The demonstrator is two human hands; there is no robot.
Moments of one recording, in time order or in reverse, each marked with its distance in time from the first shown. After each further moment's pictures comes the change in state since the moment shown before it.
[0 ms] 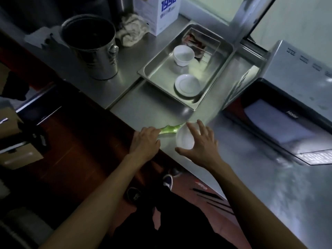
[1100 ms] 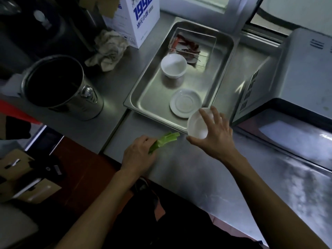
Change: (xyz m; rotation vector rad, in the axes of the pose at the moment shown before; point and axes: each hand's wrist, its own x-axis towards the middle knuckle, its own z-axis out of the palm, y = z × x) left_hand 0.123 -0.015 -0.055 -0.041 -0.028 0.017; right_hand 0.159 0.043 -0.047 0.153 0.167 0.078
